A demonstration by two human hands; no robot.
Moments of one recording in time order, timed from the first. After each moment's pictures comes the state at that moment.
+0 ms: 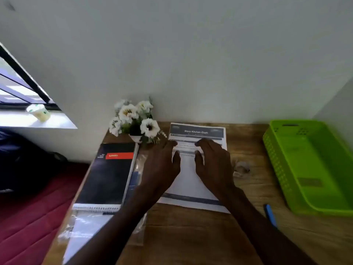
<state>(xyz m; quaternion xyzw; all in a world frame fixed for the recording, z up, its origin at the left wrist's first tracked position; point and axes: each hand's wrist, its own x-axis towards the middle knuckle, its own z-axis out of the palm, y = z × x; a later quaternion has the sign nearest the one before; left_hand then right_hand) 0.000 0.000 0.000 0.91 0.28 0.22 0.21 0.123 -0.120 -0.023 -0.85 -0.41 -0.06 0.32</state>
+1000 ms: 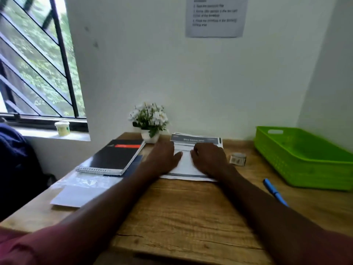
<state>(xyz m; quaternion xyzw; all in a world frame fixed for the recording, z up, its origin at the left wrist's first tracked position) -0.014 0.002 -0.081 0.93 0.25 0.25 0.08 0.101 -0.134 -0.066 -0.87 -0.44 -0.13 0.17</state>
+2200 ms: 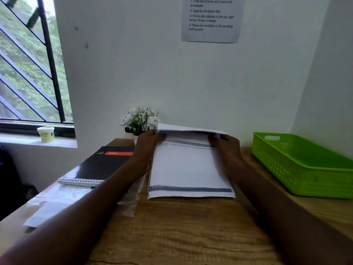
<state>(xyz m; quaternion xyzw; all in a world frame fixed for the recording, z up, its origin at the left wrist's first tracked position) -0.026 0.016 -0.038 0.62 0.18 0.41 0.64 0.144 -0.141 -0.039 -0.67 -0.20 0.05 0.72</state>
